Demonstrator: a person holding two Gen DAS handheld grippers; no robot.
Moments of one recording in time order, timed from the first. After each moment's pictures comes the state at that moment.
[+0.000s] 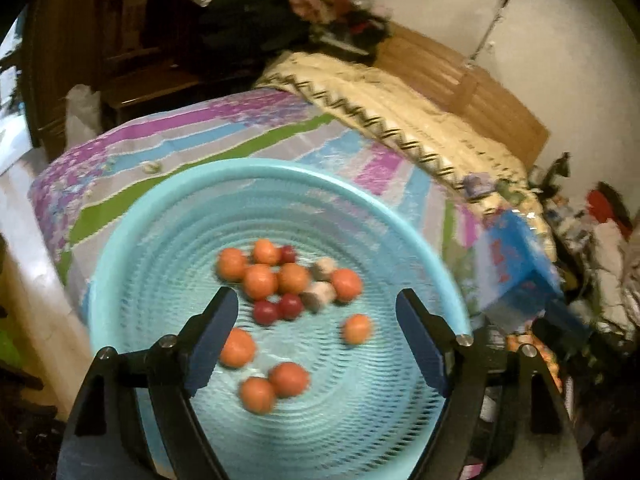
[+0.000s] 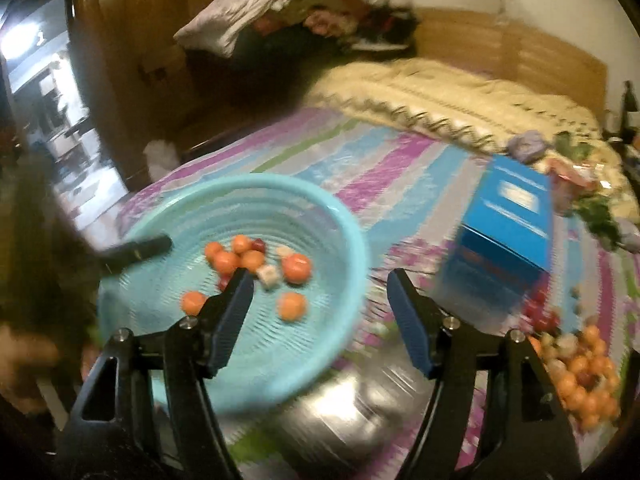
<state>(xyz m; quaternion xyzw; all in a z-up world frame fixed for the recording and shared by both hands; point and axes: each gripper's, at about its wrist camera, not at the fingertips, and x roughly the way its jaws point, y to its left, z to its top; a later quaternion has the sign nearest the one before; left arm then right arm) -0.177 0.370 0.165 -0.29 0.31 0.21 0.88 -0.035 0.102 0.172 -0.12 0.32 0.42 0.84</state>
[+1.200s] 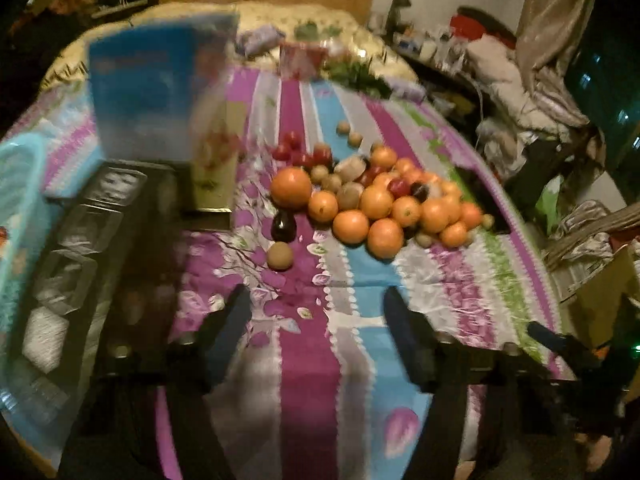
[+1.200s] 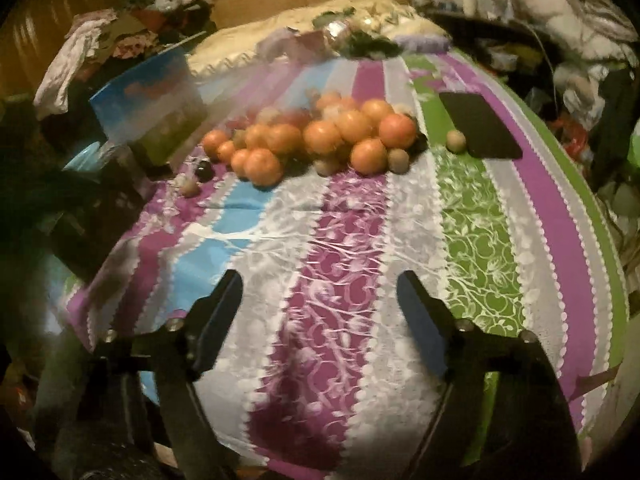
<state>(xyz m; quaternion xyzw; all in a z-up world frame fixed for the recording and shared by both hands) -0.029 0.046 0.093 -0.12 0.45 -0.05 0.88 -0.032 -0.250 0.049 0.03 0.42 0.18 0.89</state>
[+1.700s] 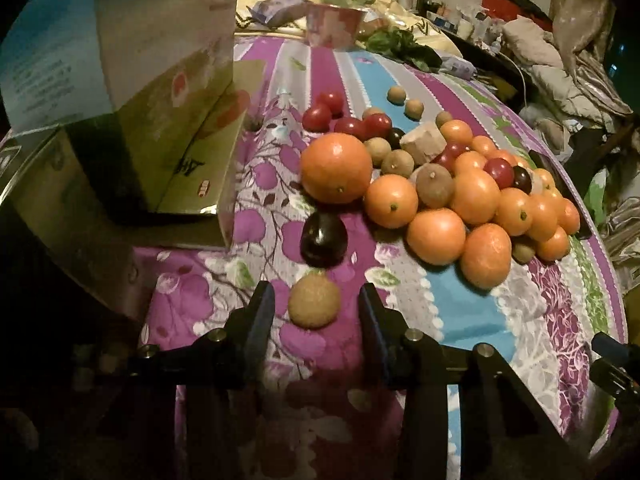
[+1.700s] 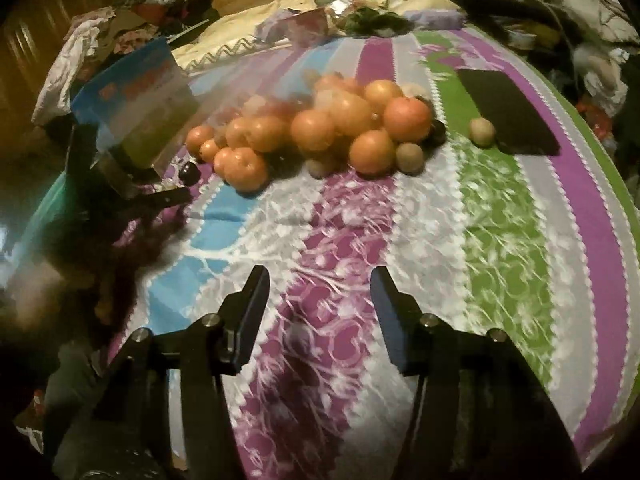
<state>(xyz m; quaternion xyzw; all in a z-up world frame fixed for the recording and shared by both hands) 0.033 0.045 0.015 -0.09 0.46 0.00 0.88 0.011 -0.245 0.032 0.04 0.44 0.22 0.87</state>
